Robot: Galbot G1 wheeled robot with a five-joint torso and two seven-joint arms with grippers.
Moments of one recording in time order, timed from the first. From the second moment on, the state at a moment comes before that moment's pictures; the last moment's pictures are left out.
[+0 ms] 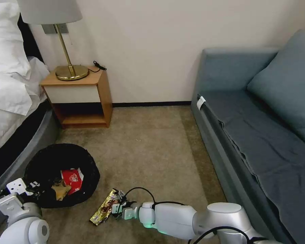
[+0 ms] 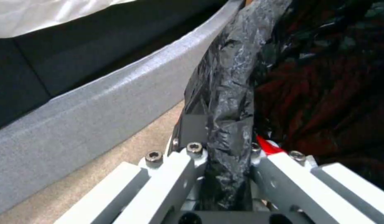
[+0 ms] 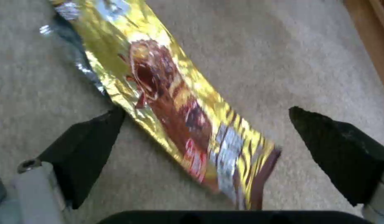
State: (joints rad) left arm 1.50 -1.57 -0.99 -2.16 -0.30 0.52 -0.30; right arm -0.45 1.57 -1.24 0.74 0.18 0.11 0.12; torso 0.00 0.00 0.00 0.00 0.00
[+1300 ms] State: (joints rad) left arm 1.52 -1.57 -1.00 -2.17 -0.30 0.49 -0.29; right arm -0.48 1.59 -1.22 0.71 0.15 0.16 0.09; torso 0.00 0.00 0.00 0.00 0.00
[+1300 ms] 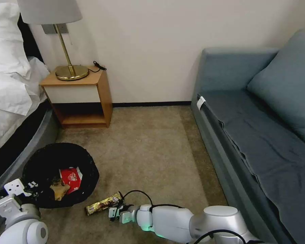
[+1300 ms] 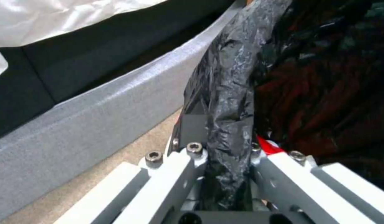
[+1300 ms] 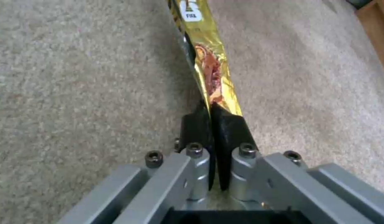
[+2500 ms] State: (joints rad) left arm 1.51 -1.55 -0.98 -2.16 -0.33 0.51 -0.29; right arm -0.25 1.17 -0.79 1.55 0.53 -0.07 0.16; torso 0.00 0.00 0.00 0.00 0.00
